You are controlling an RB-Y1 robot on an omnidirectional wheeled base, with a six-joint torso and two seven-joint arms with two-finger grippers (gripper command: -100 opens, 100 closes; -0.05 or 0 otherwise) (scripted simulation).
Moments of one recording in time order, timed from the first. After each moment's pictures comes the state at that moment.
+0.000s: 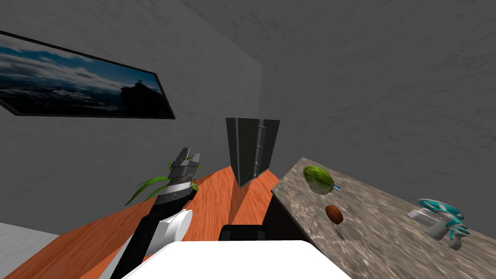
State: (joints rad) left arm 0.51 -0.01 0.05 -2.36 0.03 -0.38 -0.08; right arm 0.59 -1.42 0.37 -0.67 0.92 -0.80 0.29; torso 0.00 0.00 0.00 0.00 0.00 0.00
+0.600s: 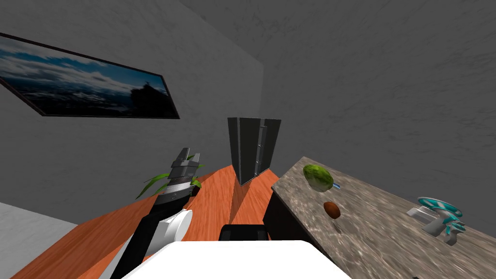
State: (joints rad) left arm 0.51 -0.01 0.05 -2.36 0.03 -0.38 -0.08; right arm 0.58 -1.48 0.37 -0.71 0.94 -0.83 0.21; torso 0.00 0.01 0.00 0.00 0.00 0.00
